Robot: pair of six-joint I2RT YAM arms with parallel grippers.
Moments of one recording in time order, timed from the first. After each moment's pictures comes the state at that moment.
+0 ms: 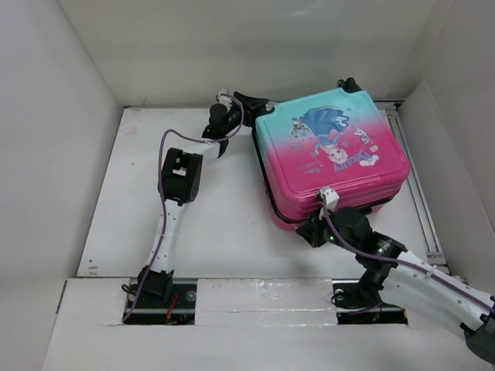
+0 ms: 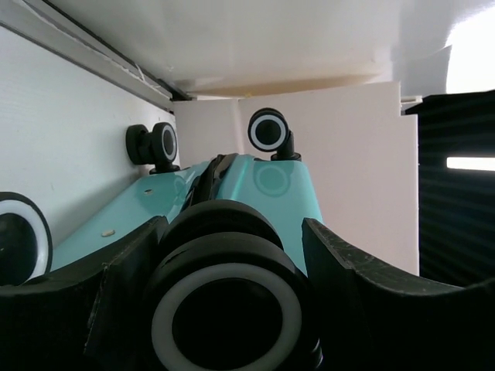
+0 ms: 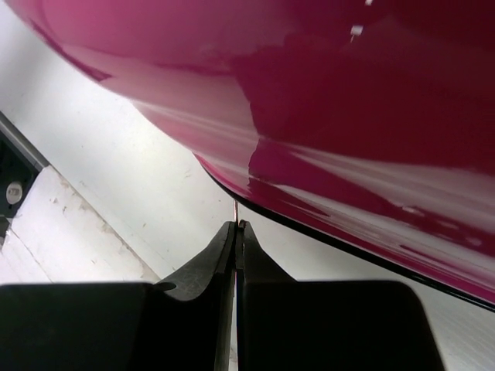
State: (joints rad) left arm -0.32 2.56 1.94 0.71 0.49 -1.54; right arm 0.82 0.65 0.40 -0.22 -0.05 0.43
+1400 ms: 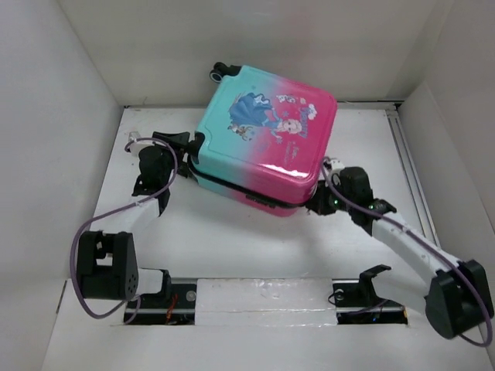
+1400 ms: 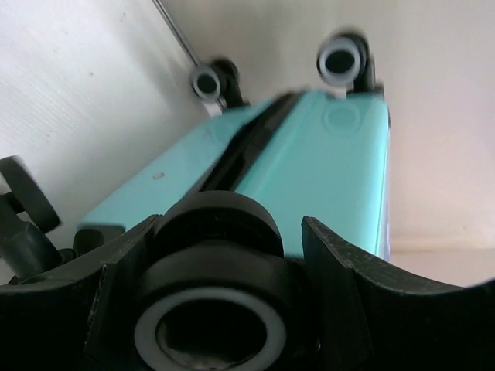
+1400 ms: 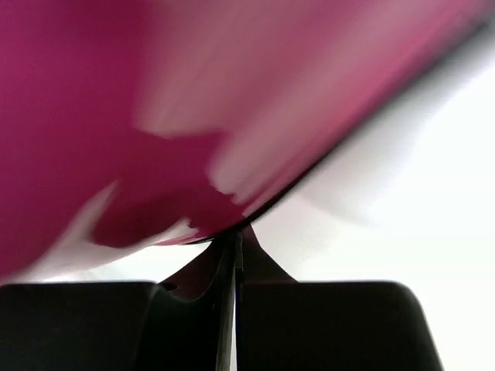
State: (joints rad) left arm -0.09 1.34 0.66 0.51 -0.02 -1.18; right arm 0.45 0.99 0.56 -0.21 -0.33 0.32
